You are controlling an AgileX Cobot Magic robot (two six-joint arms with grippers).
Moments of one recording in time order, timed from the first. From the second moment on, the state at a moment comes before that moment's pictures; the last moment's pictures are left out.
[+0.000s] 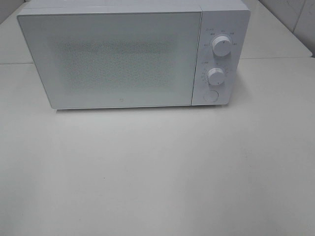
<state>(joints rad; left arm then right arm) -0.28 -0.01 -0.50 -0.02 1.06 0.12 0.17 0.19 -0.52 -0.10 0.63 0.00</state>
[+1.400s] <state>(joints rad) -0.28 -0.01 -0.50 -0.02 1.05 0.12 0.17 1.23 -0.52 -0.10 -0.31 0.00</state>
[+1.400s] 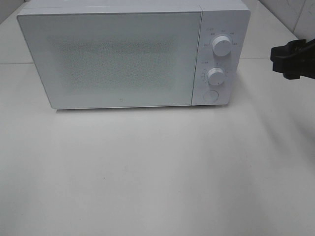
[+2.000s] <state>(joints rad) -0.28 -0.01 -0.50 -0.02 1.05 0.12 0.17 1.59 -0.52 -0.09 -0.74 0.00</state>
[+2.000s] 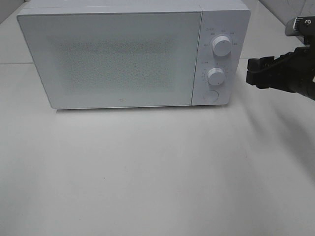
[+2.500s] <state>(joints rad) -0.28 -0.01 -0.50 -0.02 1.05 0.12 0.37 1.76 -0.57 0.05 -0.85 -0.06</state>
